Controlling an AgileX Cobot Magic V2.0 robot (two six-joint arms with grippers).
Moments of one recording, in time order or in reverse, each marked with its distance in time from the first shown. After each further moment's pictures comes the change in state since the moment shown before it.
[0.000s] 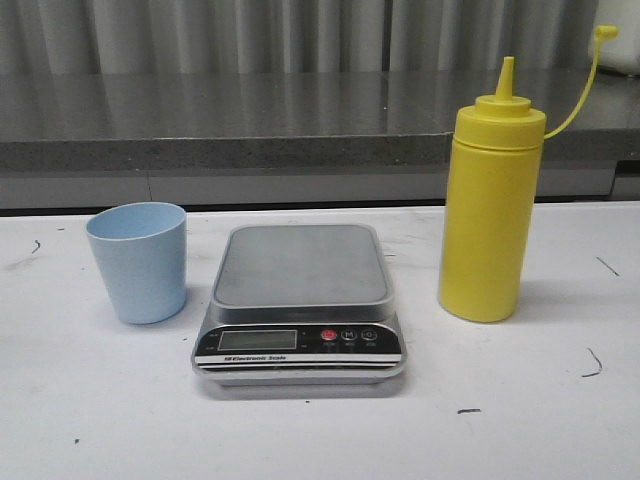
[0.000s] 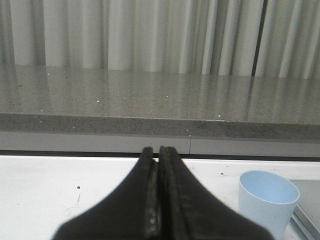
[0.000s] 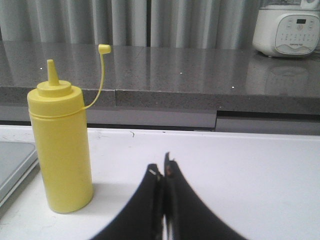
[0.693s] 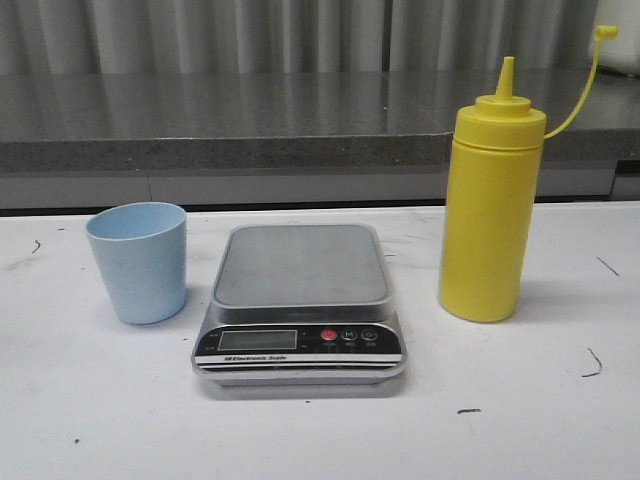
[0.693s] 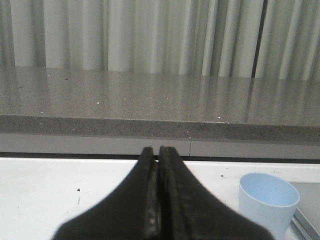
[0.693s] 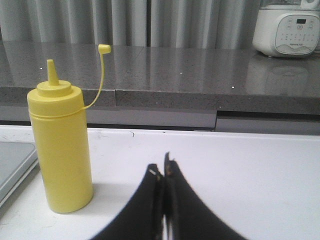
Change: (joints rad) left arm 0.000 0.000 0.000 0.000 -0.010 0.000; right arm 0.000 0.000 0.000 0.000 -0.002 0.000
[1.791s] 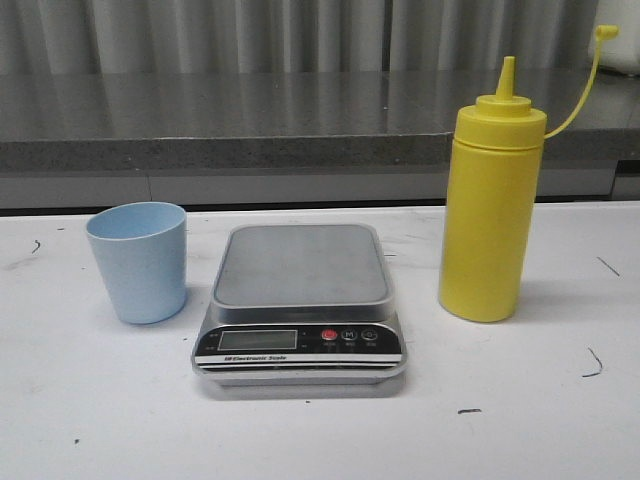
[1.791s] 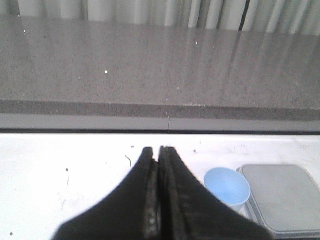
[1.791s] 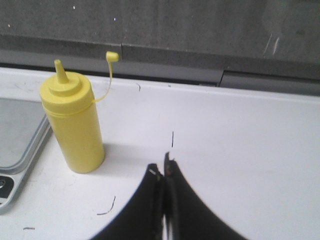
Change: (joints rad) left arm 0.000 0.410 -0.676 -0.044 0.611 0.004; right arm 0.000 0.489 -0.649 0.004 0.587 -0.046
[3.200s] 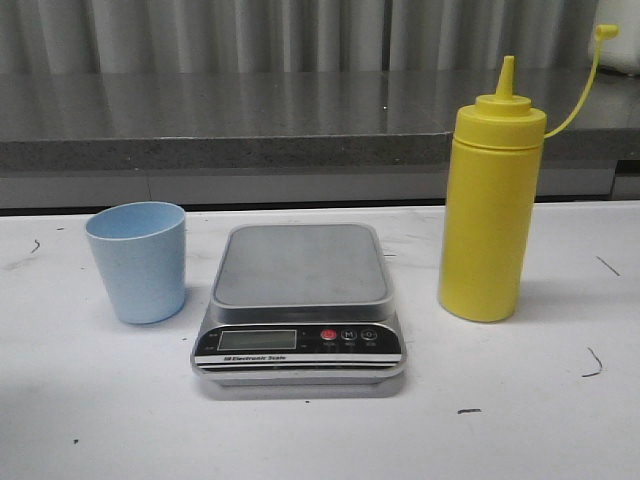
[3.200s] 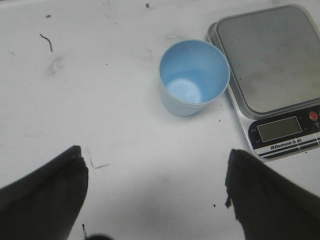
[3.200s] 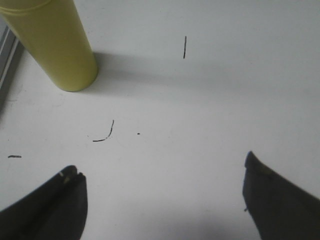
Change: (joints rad) left arm -0.235 0.716 -0.215 0.002 0.142 0.037; right arm 0.000 0.272 0.000 0.000 0.086 -0.004
